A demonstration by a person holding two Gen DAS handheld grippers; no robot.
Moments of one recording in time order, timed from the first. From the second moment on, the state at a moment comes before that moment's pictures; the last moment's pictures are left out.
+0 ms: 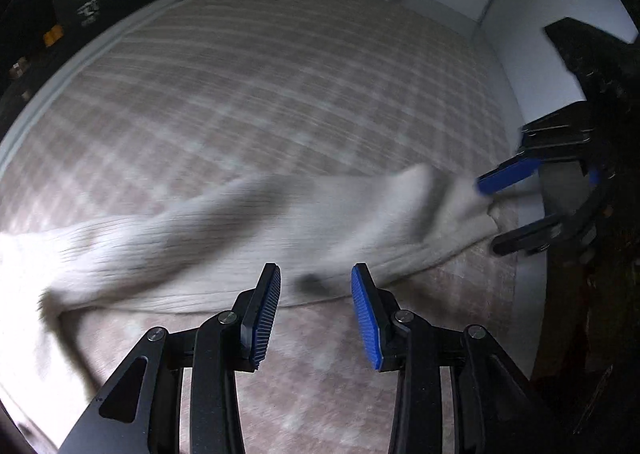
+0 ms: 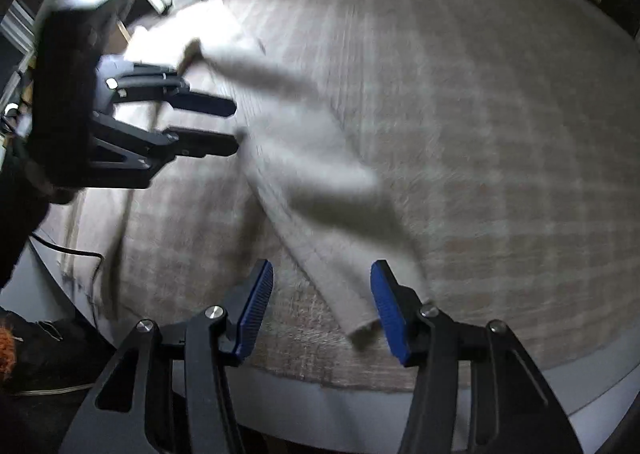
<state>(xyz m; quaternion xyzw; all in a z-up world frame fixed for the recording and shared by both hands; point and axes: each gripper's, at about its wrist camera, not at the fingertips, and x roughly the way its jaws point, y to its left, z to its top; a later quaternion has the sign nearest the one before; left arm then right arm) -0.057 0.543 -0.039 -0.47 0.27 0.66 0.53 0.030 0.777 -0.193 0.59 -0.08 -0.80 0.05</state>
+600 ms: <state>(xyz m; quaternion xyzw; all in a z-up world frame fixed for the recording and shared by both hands) -0.019 0.524 -0.040 -0.44 0.31 0.63 0.56 0.081 0.735 -0.195 0.62 0.01 -0.78 0.06</state>
